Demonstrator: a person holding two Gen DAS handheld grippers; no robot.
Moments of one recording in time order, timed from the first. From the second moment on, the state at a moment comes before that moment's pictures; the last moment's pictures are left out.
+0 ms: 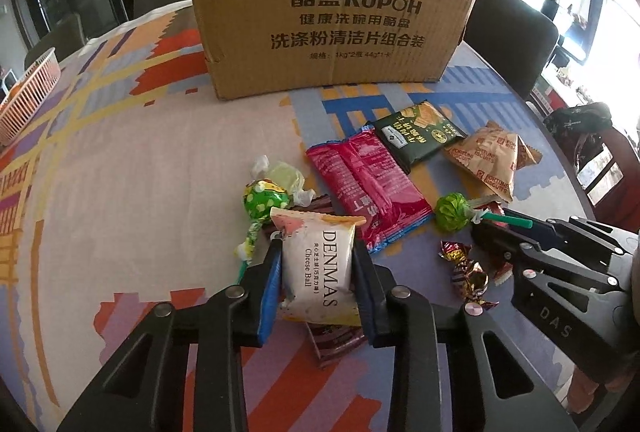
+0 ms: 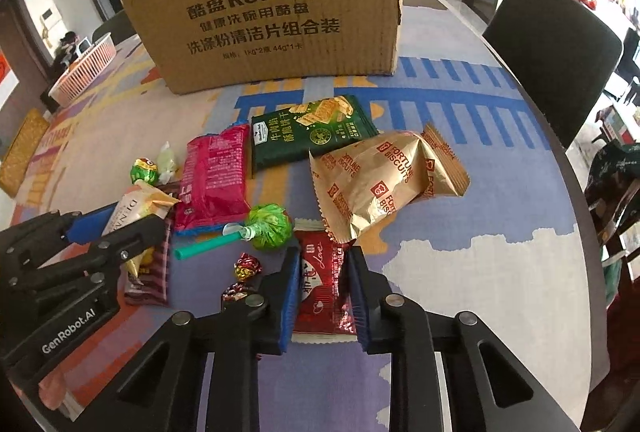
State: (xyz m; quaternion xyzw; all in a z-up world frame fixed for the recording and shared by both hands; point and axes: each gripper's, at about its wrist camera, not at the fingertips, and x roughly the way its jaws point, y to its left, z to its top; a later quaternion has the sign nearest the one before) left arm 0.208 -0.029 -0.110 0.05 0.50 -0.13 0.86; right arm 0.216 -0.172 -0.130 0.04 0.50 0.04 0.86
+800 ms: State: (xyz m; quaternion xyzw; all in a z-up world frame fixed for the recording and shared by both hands) left arm 0.181 -0.036 -0.027 0.04 0.41 -0.15 0.90; right arm 0.180 -0.179 -0.055 0.06 0.43 0.07 0.90
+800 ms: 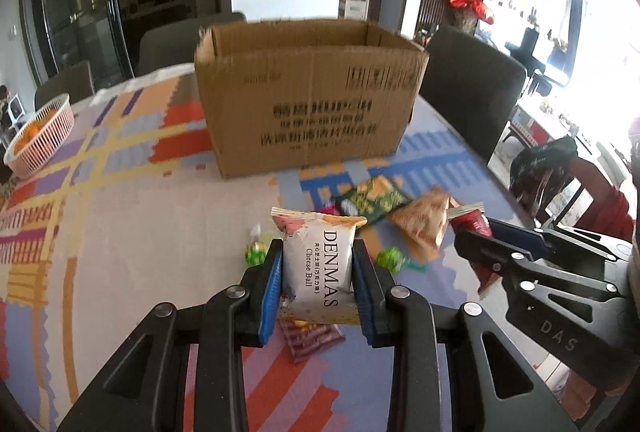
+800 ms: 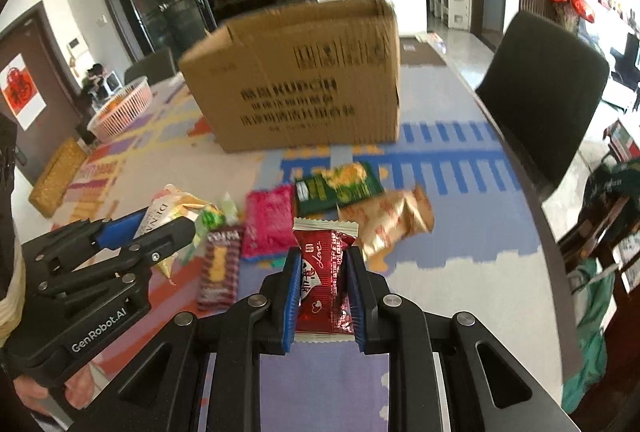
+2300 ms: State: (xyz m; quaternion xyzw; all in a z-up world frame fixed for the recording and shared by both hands) left arm 0.327 -0.030 0.071 0.06 0.35 -0.13 0.93; right arm 0.337 -0.168 0.063 0.02 0.35 0.10 0.93
